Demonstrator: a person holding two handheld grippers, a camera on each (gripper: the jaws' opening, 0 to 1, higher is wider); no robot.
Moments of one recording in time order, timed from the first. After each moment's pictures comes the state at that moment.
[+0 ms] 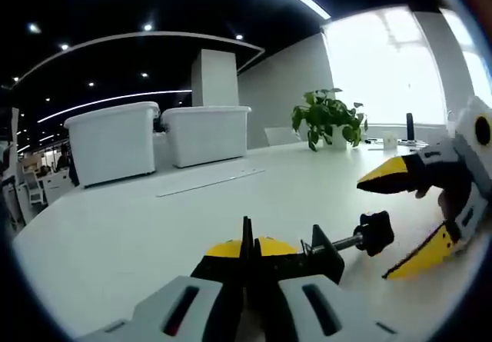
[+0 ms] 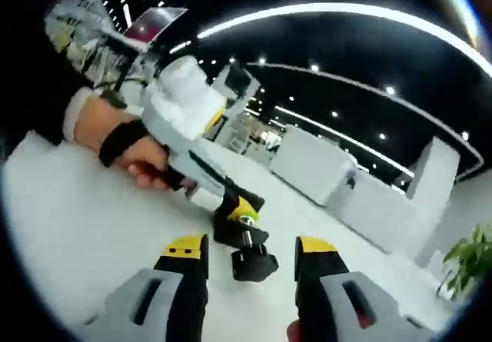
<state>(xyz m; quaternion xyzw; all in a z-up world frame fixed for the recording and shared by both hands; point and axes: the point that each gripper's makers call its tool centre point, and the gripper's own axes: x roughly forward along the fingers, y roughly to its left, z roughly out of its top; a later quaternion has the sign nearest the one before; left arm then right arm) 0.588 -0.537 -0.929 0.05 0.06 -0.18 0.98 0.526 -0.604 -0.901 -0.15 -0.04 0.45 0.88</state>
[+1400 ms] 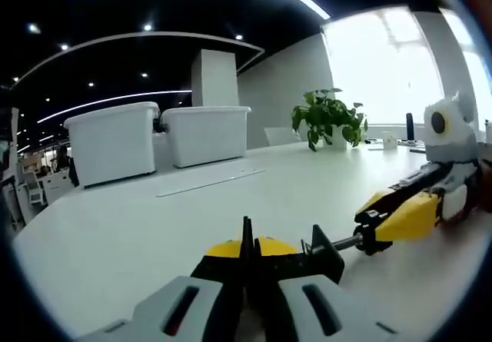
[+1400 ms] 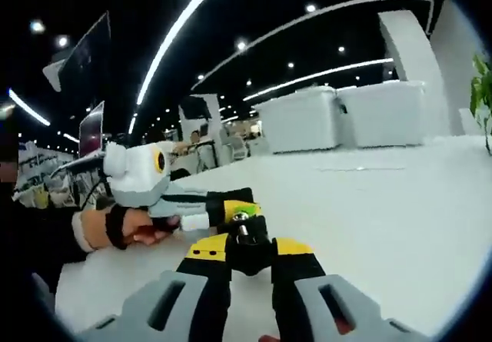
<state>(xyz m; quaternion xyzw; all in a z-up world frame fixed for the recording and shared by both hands) 0.589 -0.536 -0.928 0.05 0.06 -0.18 0.98 0.540 -0.606 -0.916 -0.03 0.05 0.47 0.88</state>
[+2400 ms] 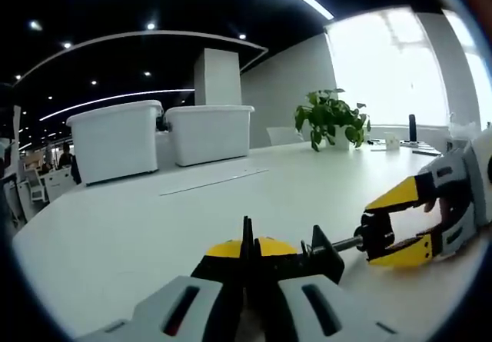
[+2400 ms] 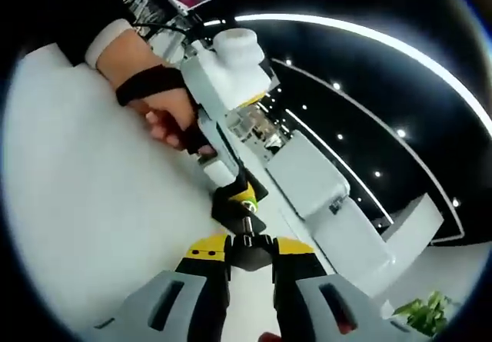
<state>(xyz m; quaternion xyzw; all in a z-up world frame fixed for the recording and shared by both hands) 0.588 -0.533 -0.929 0.04 0.07 -0.17 0.98 0.518 -0.594 -0.918 -0.42 -0.16 0.40 0.80</state>
